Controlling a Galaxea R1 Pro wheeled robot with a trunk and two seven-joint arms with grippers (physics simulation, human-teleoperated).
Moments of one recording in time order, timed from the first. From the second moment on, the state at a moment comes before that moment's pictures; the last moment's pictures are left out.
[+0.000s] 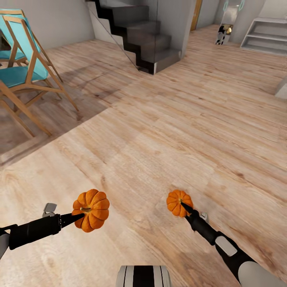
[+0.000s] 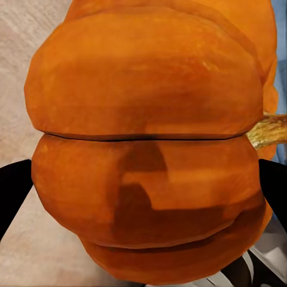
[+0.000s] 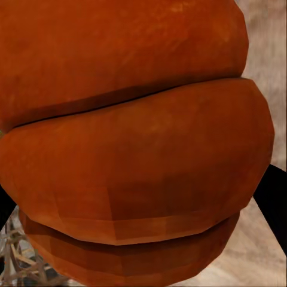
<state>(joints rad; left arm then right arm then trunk) -0.18 0.45 0.18 -1.54 0.63 0.86 -0.97 -0.63 -0.16 0.11 -0.33 -1.16 0.33 0.74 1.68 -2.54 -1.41</state>
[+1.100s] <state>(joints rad) -0.18 0.45 0.18 -1.54 0.63 0.86 -0.97 -0.62 -0.22 0.11 -0.34 -1.15 0.33 0.89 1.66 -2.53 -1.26</state>
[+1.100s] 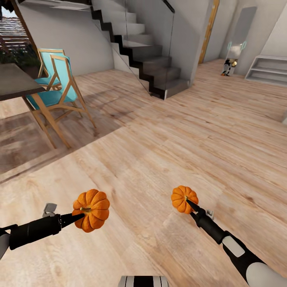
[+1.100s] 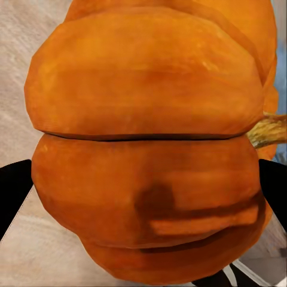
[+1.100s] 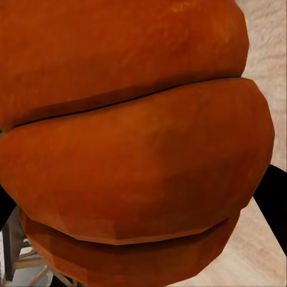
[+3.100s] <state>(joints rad) -0.18 0.45 0.18 -1.54 0.63 0.86 -0.97 -0.62 -0.22 0.11 -0.34 -1.16 0.33 0.89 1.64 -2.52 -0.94</state>
